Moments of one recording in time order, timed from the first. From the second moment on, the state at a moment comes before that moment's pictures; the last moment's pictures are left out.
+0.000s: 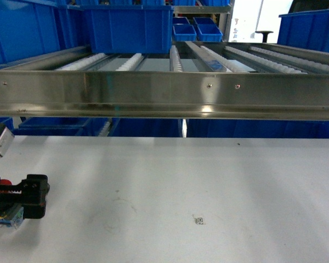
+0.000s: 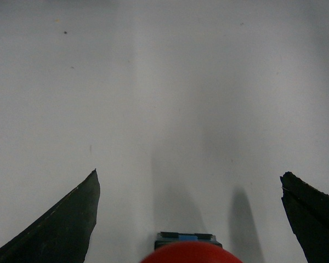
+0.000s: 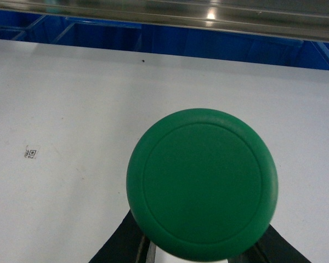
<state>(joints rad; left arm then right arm) 0.03 1.98 0.59 0.70 0.00 0.05 0.02 0.99 0.19 0.37 -0.05 -0.07</state>
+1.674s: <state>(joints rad) 0.09 0.95 0.46 0.14 0.20 -0.03 0.02 0.99 0.19 0.37 -0.05 -0.06</state>
